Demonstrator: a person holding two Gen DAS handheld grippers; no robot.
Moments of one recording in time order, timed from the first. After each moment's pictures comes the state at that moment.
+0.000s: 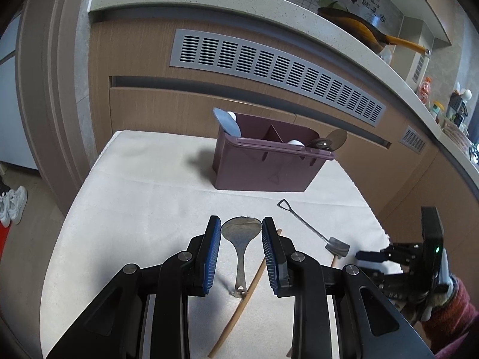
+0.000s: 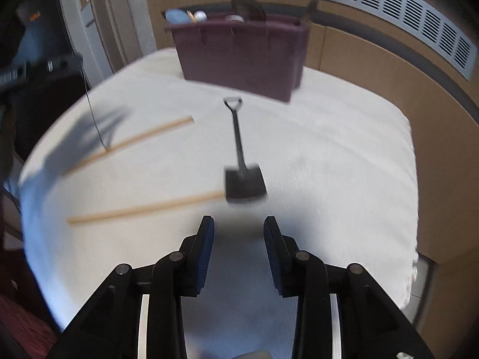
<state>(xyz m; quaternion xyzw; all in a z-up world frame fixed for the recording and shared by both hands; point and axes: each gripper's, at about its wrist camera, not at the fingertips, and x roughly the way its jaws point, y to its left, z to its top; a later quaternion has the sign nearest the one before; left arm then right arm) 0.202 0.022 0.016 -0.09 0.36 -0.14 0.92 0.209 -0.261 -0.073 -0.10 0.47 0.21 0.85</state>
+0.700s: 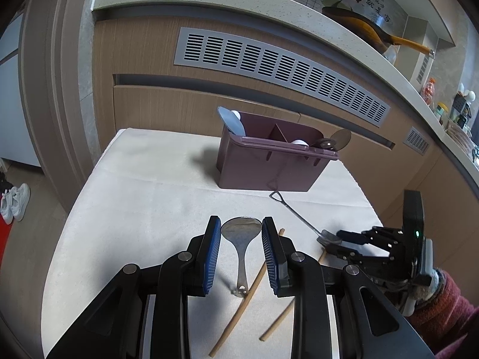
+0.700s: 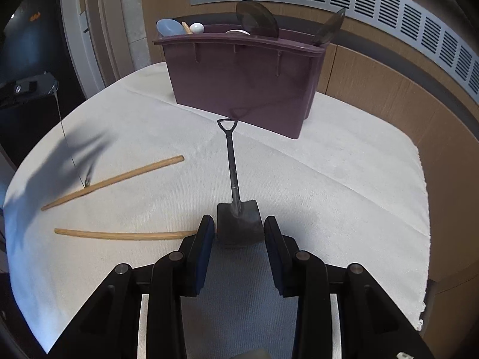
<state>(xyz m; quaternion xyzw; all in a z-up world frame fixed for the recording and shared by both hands) 0.202 0.024 0.016 -0.10 0.36 -0.13 0.92 0.258 -0.231 -0.075 -0.09 0.43 0.21 0.87</state>
